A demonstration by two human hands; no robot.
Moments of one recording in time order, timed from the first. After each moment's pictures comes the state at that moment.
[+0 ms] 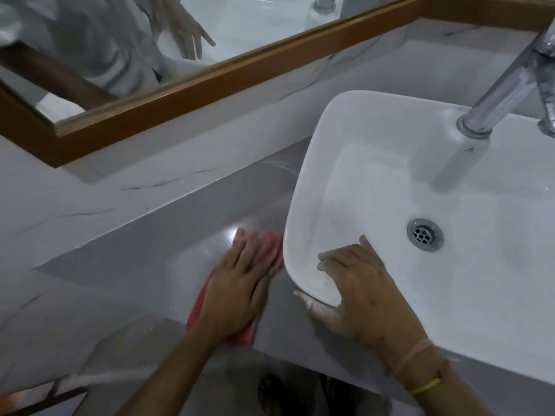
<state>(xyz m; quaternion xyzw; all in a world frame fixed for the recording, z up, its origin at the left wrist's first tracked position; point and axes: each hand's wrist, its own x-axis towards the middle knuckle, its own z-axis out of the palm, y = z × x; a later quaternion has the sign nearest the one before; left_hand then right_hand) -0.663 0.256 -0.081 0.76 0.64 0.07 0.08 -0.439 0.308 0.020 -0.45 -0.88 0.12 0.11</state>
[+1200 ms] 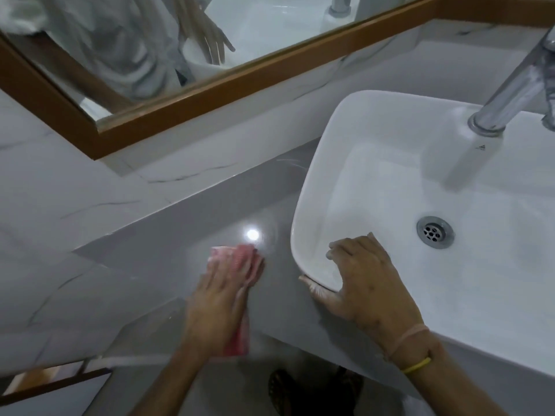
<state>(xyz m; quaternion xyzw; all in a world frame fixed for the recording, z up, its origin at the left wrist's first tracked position) -0.680 0.190 -0.076 0.65 0.74 0.05 0.12 -0.439 0.306 0.026 -0.48 -0.86 0.13 0.09</state>
